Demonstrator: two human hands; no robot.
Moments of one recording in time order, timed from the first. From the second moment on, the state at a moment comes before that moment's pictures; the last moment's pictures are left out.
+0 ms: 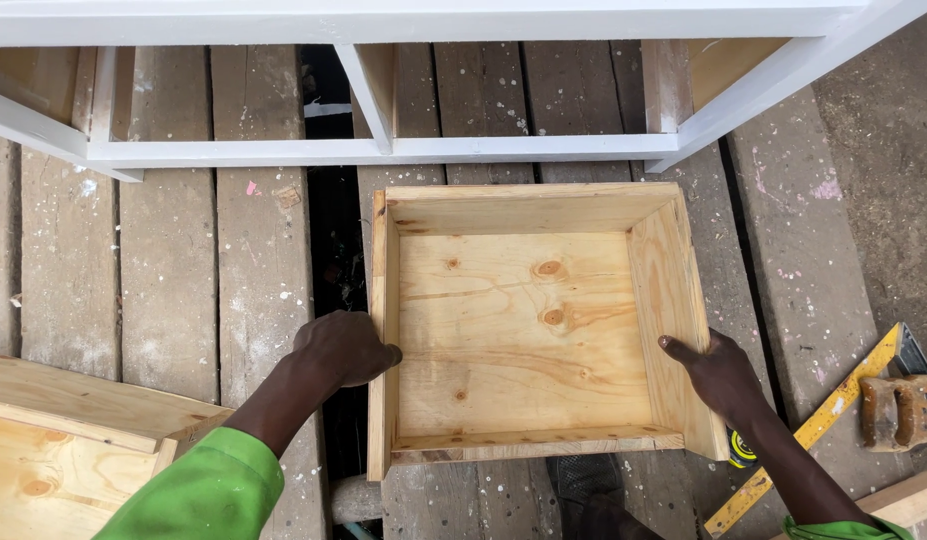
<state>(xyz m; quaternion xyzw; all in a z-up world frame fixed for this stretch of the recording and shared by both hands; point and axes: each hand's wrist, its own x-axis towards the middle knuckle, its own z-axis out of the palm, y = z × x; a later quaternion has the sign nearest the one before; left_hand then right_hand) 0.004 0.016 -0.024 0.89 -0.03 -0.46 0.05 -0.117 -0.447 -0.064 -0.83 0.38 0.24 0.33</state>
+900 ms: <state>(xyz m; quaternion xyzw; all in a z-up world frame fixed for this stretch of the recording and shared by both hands) 0.009 0.016 -0.015 0.93 -0.03 -0.37 0.04 -0.102 -0.439 -0.051 -0.85 0.41 0.23 0.24</state>
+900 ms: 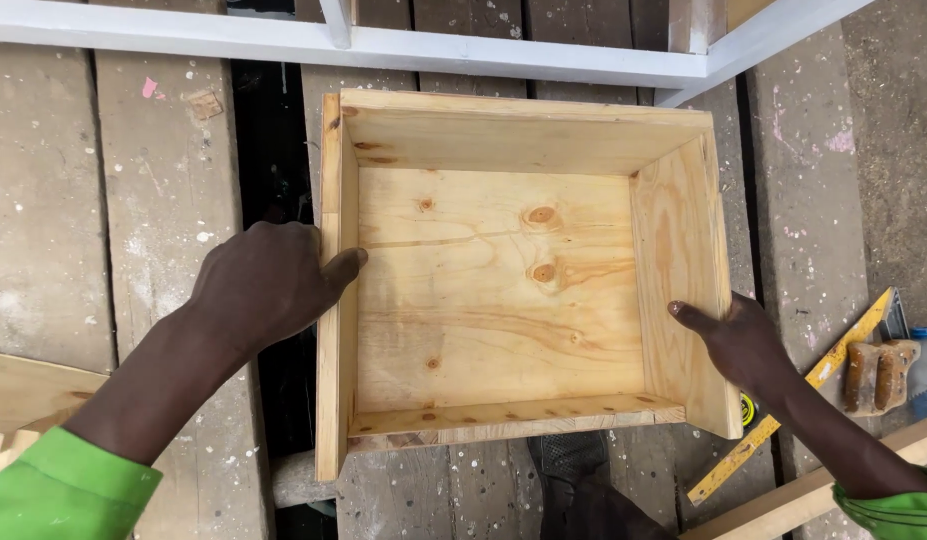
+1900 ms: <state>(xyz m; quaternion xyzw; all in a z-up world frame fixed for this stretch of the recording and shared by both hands) -0.095 0.021 -0.042 0.87 0.13 -0.35 0.31 -0.087 -0.435 -0.035 -0.79 0.45 0.30 0.28</state>
